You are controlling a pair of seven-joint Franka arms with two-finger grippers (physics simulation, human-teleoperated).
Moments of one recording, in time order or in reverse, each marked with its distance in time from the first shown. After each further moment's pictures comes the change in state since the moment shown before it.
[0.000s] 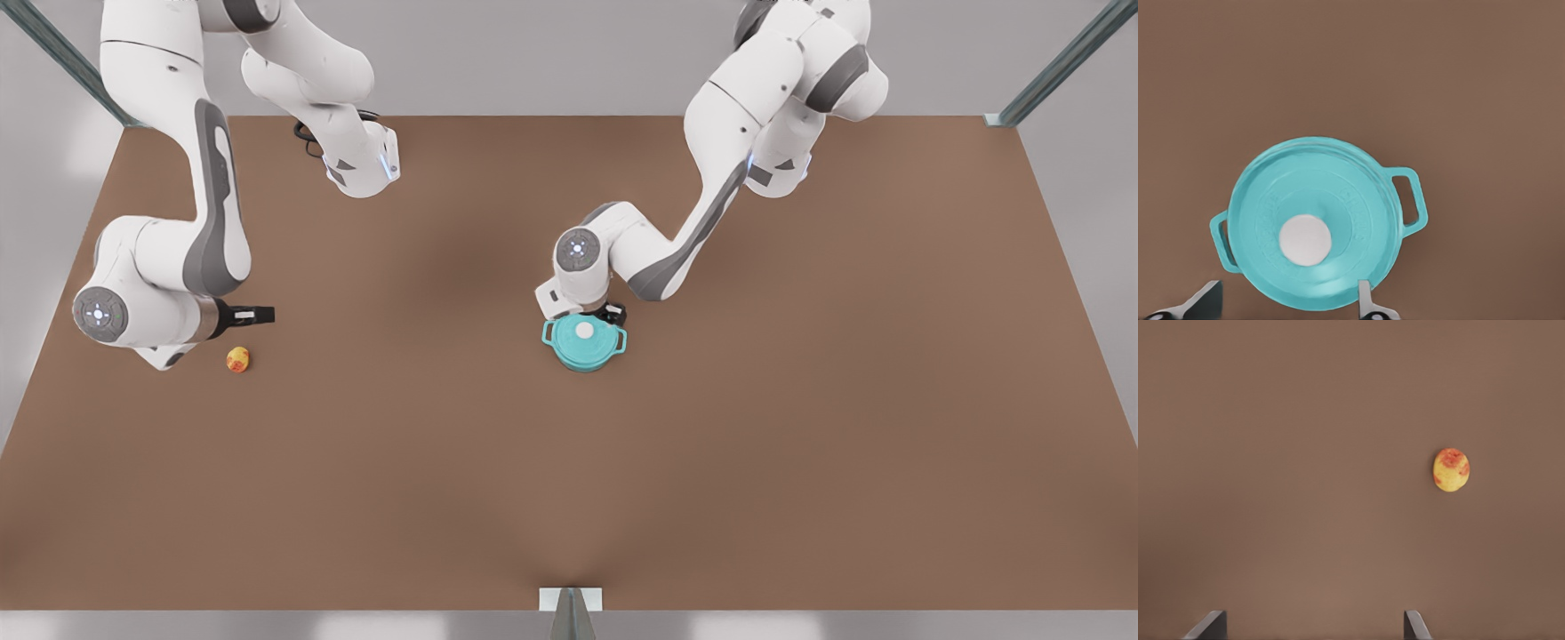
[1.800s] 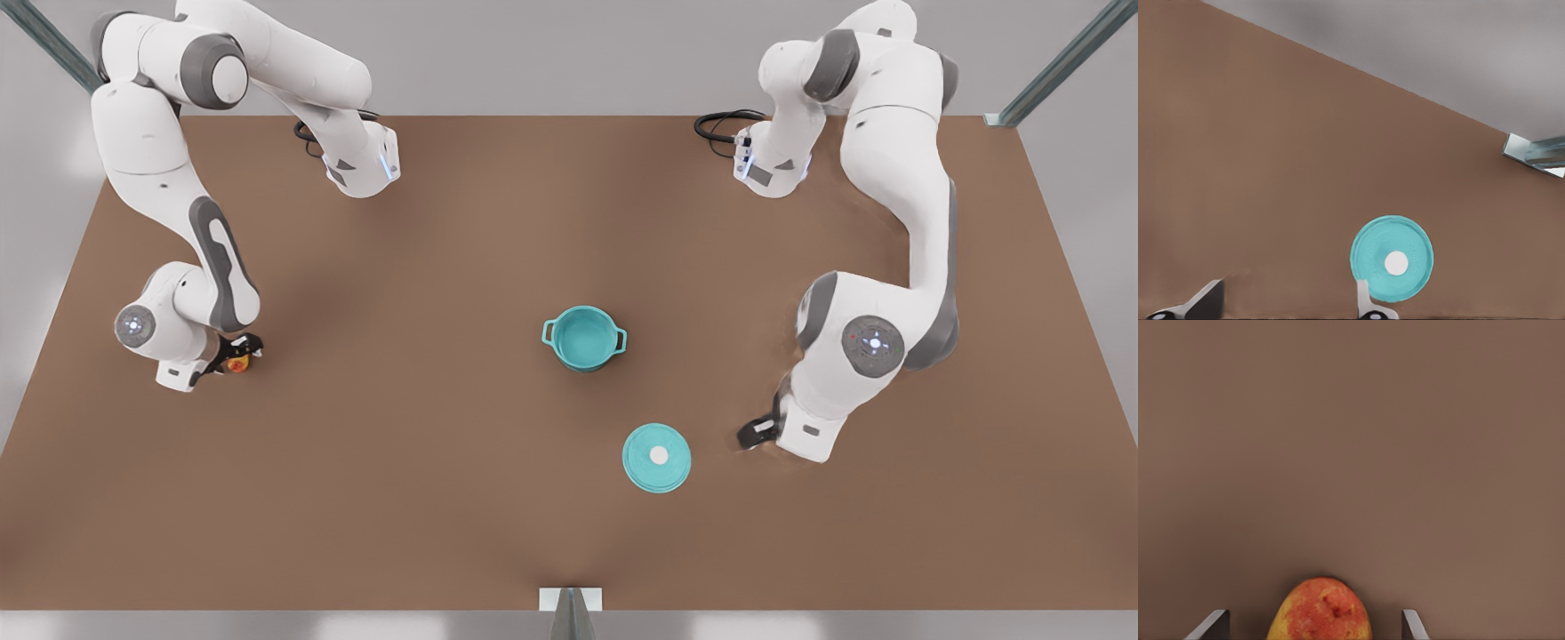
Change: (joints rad) left arm 0.583 -0.186 0.032 0.184 -0.078 -0.170 -0.154; right arm -0.232 0.327 -0.007 -0.198 -0.038 0.777 -0.615
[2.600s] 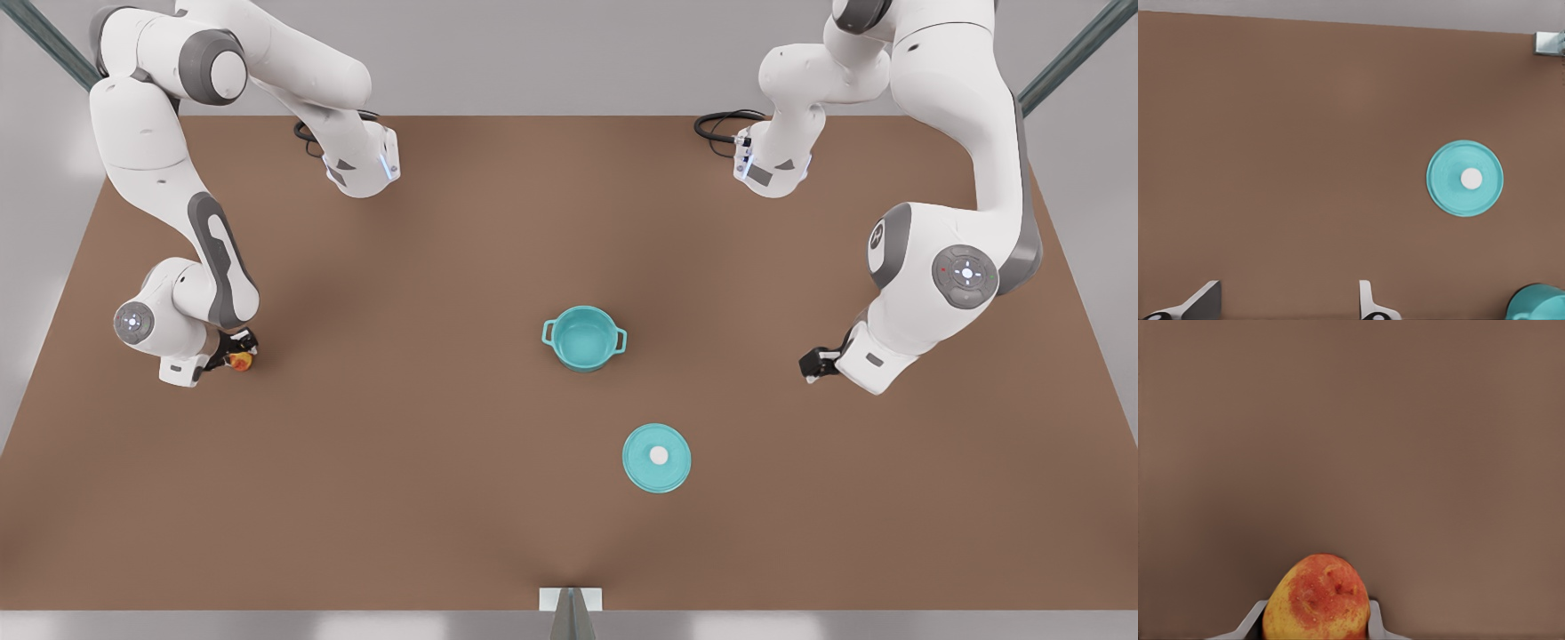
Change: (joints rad) left arm 0.061 -0.153 -0.006 -0.144 0.016 -0.047 0.422; right arm -0.007 -0.026 0.000 -0.023 -0.001 -0.023 -0.078
